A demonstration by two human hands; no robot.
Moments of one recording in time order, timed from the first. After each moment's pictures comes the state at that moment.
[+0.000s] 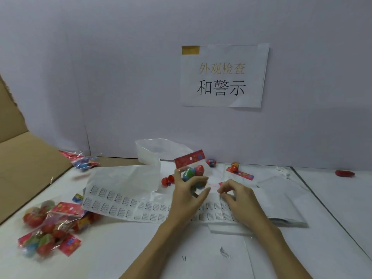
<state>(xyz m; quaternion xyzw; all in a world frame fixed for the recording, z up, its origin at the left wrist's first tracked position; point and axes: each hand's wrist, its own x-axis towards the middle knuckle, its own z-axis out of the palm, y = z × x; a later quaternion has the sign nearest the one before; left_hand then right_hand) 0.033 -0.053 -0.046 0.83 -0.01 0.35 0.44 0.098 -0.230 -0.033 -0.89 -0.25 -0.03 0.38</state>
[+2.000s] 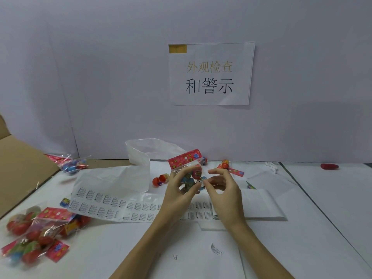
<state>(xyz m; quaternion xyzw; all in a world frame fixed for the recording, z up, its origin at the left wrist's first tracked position) 0.028 -0.060 -0.033 0.73 -0.04 0.28 0.62 0.071 -0.200 -0.032 -0.73 -0.20 -0.13 0.64</state>
